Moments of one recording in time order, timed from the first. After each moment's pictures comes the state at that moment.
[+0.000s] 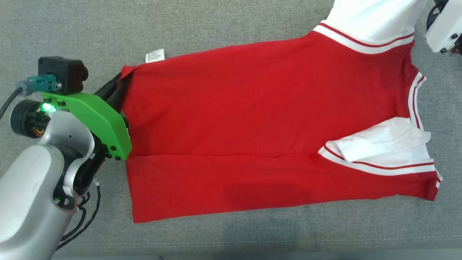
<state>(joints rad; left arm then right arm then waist) -0.63 0.55 -0.52 -0.02 -0.79 0.13 0.40 -0.88 -0.45 0.11 0.15 0.52 0.13 0.54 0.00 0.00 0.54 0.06</state>
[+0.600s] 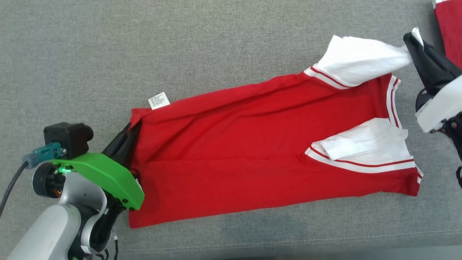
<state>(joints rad) -0.33 0.53 -0.48 -0.19 -0.83 0.22 0.26 -0.47 -0.40 -0.01 -0.15 0.59 0.13 0.48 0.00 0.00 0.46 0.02</state>
